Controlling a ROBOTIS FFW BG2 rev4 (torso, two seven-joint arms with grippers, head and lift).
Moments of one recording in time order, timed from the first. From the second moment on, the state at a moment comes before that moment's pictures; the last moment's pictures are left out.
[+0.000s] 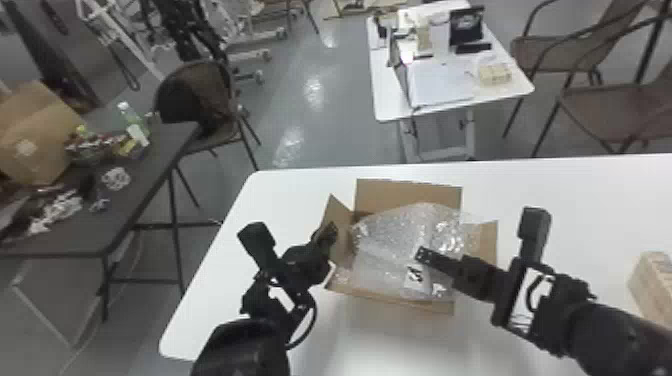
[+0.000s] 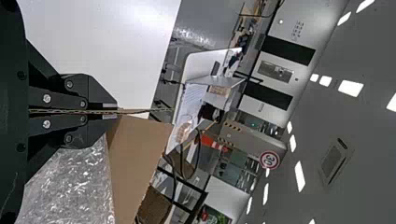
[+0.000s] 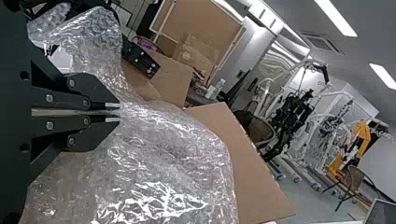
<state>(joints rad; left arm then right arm) 0.06 0.13 0.15 -1.44 0.45 0.08 -0.34 -0.29 0.00 0.37 -1.11 -0.82 0.51 0.51</state>
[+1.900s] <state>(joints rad) 0.14 0.14 0.21 -1.46 0.53 0.03 -0.34 0.47 0.00 -0.20 -1.82 -0.10 0.02 0.60</state>
